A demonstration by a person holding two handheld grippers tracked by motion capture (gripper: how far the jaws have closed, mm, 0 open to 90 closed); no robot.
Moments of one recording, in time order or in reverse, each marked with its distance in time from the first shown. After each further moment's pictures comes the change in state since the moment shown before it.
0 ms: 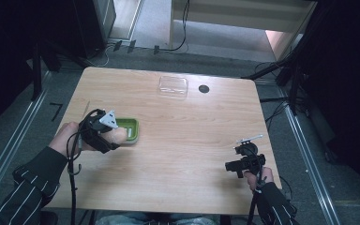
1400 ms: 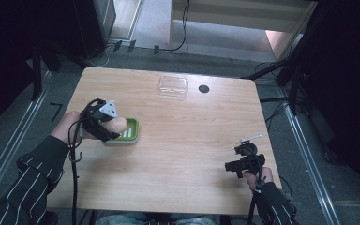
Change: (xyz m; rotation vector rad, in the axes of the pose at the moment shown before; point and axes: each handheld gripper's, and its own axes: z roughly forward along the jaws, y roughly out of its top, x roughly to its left) left arm 0.032 0.007 0.005 -0.023 0.017 0.024; right arm 0.001 0.001 0.001 0.009 -0.005 -0.002
